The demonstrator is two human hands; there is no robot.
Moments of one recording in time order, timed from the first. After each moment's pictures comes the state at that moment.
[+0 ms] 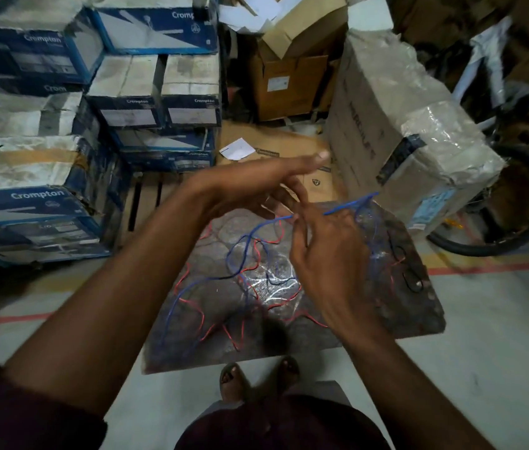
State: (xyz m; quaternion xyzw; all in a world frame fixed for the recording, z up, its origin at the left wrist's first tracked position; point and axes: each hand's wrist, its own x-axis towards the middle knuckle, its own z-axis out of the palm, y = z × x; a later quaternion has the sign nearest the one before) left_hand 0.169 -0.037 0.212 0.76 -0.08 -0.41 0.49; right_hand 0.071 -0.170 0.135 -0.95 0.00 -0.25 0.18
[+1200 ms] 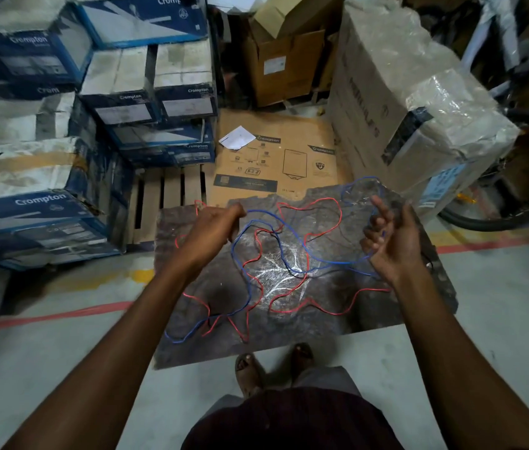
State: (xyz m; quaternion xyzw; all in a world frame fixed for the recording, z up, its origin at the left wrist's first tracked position) left_hand 0.131 -0.002 0.094 0.81 0.06 -0.13 0.57; right_hand 0.116 -0.320 0.034 -0.38 0.27 0.04 0.88
